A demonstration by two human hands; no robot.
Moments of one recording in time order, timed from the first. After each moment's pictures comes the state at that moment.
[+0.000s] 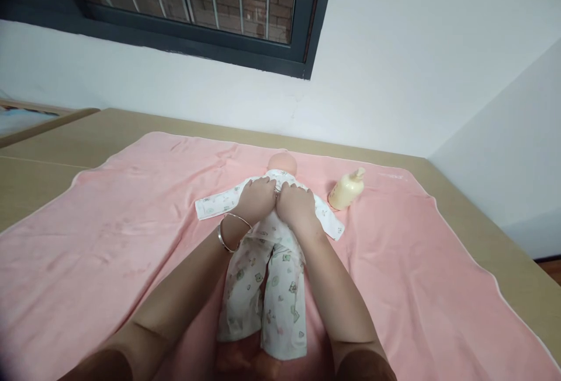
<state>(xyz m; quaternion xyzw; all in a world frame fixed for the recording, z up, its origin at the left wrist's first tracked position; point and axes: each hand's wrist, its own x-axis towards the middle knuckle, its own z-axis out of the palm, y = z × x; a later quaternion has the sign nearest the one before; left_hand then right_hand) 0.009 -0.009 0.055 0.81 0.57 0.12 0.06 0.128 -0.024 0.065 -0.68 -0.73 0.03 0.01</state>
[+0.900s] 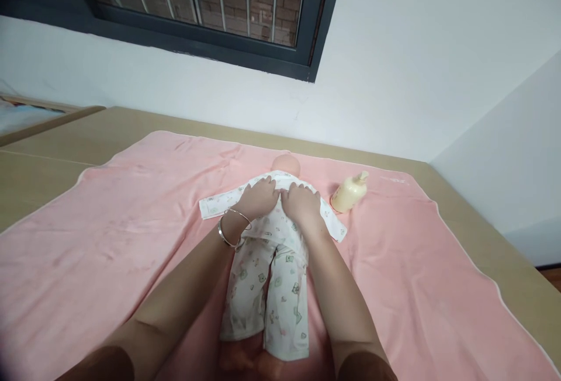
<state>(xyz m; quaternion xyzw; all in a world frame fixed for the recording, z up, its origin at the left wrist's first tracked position) 0.000 -0.001 0.059 0.79 0.58 0.09 0.17 0.133 -0.015 0.059 -0.72 -0.69 0.07 0.02</state>
